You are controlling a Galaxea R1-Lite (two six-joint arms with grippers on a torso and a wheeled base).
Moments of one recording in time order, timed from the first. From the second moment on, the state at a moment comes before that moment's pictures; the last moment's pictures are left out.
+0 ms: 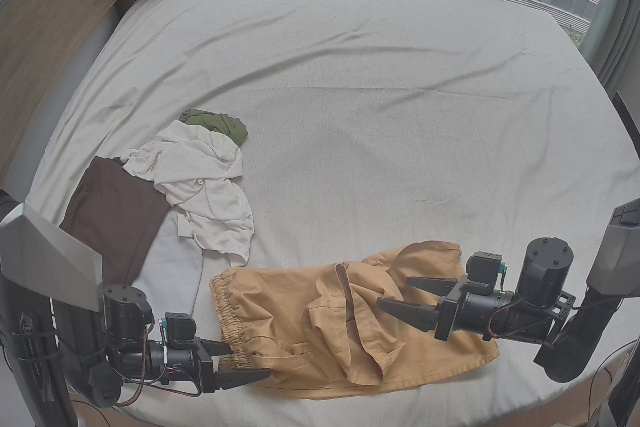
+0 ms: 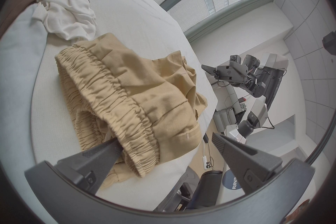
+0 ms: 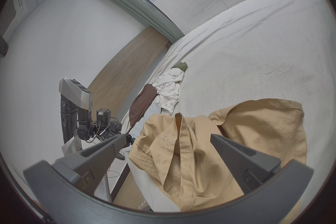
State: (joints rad) left arm -0.28 2.22 -0.05 -1.55 -0.79 -0.16; right arm 0.55 2.02 -0.27 -1.54 0.42 0.39
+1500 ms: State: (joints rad) left arm -0.33 2.17 -0.09 -1.55 -0.79 -0.27; right arm 0.56 2.02 -0.27 -1.54 0.41 0.38
